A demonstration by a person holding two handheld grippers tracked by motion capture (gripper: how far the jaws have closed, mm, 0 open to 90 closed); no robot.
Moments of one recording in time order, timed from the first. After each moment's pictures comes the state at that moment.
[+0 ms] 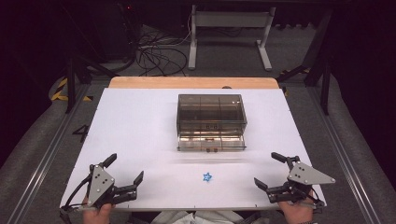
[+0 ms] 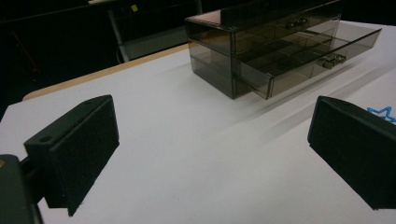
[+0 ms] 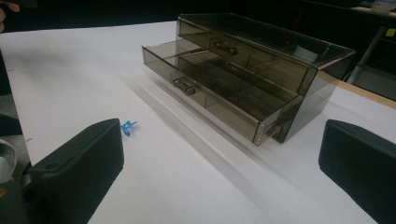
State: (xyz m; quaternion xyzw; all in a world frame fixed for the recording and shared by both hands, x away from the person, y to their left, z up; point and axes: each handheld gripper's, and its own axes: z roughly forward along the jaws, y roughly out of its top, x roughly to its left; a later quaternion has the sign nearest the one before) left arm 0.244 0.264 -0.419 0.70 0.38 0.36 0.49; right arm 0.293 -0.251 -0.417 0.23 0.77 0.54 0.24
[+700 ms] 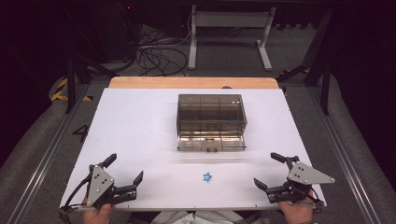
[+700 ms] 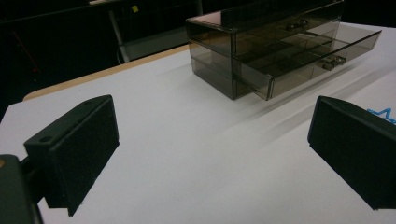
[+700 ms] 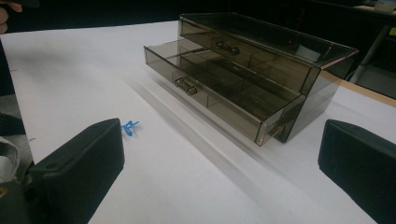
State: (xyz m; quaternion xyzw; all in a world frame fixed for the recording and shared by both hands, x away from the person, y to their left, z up) left arm 0.243 0.264 -0.419 0.70 0.38 0.36 0.49; right arm 0.293 -0.250 -0.417 0.23 0.77 0.54 0.24
